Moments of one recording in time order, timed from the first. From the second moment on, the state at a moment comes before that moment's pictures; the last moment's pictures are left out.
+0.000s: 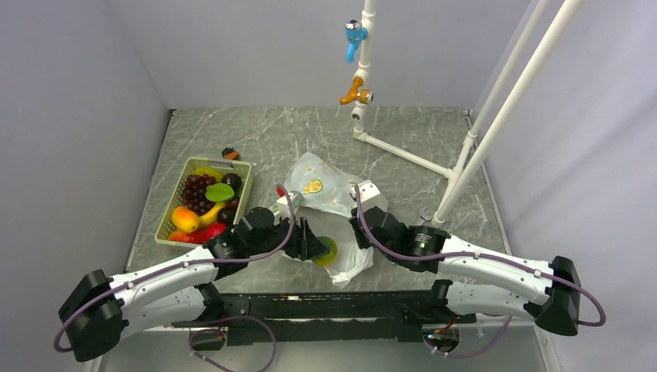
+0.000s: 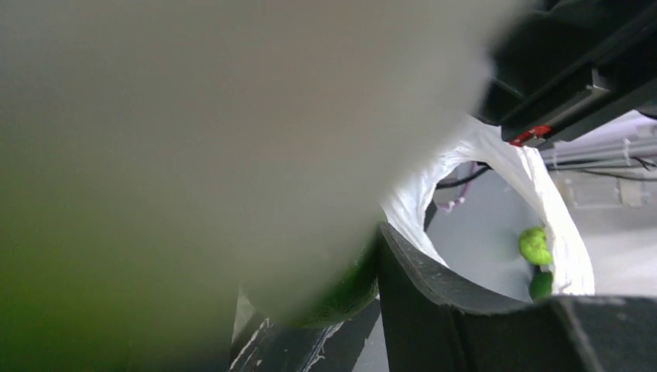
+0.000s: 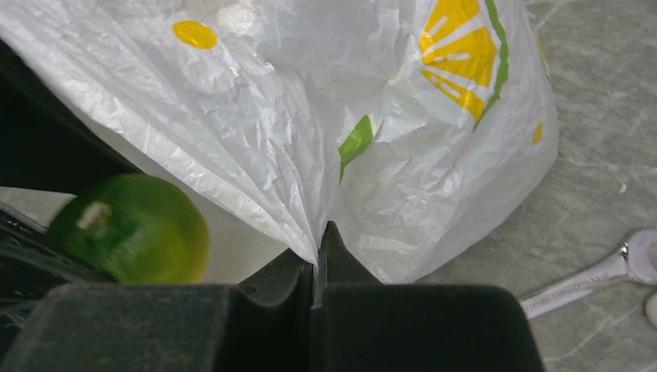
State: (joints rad) left arm -0.90 0.93 0.45 0.12 0.24 -0.72; right arm 1.12 0.98 0.74 -0.43 0.49 0.41
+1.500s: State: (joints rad) left arm -0.36 0.95 0.96 -0.48 -0.52 -0.20; right arm 1.03 1.08 0.75 -0.48 0.42 0.42
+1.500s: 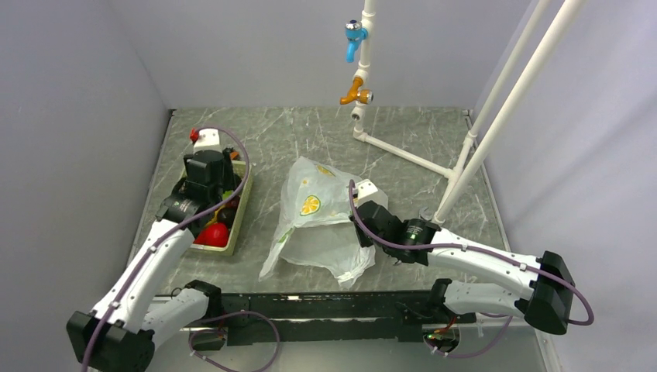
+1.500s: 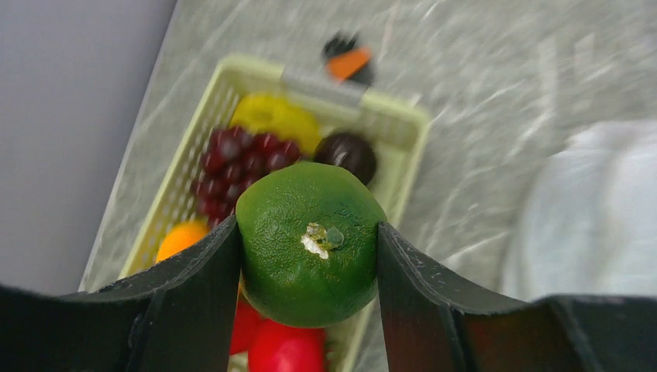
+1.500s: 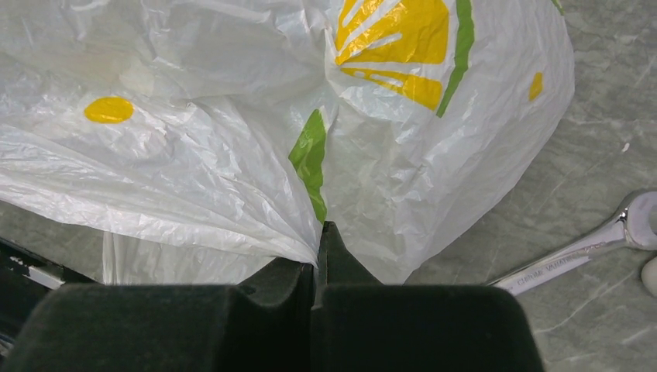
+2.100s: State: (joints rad) left arm -0.20 1.22 0.94 -0.54 -0.52 -0.25; right arm 1.03 1.04 0.79 -0.51 0.41 0.42
